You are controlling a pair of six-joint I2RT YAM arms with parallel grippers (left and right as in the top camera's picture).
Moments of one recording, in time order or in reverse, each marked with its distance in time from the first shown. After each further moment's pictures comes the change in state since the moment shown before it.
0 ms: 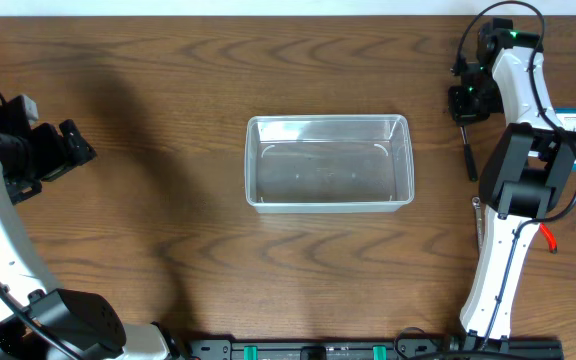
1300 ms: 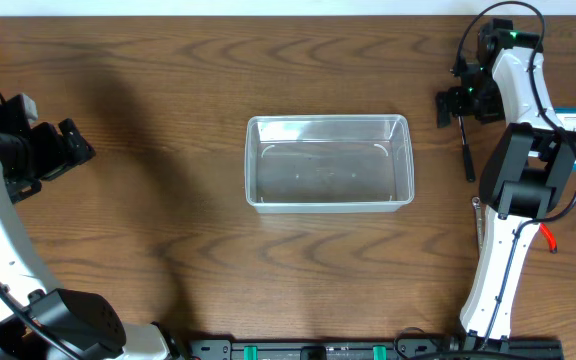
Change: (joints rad) left arm 0.000 0.000 0.000 0.006 0.000 0.000; right arm -0.003 -0.002 -0.014 0.010 0.000 -0.005
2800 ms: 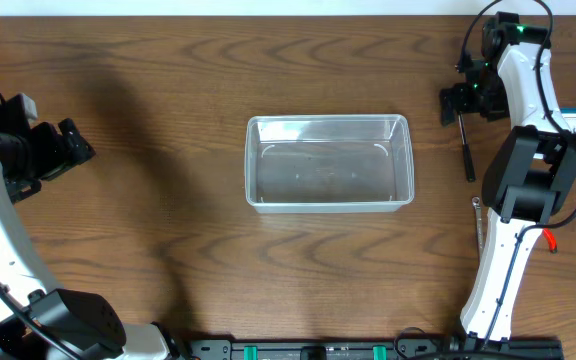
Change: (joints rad) left arm 0.000 0.000 0.000 0.003 0.000 0.000; right arm 0.000 -0.052 0.000 -0.047 0.015 0.005
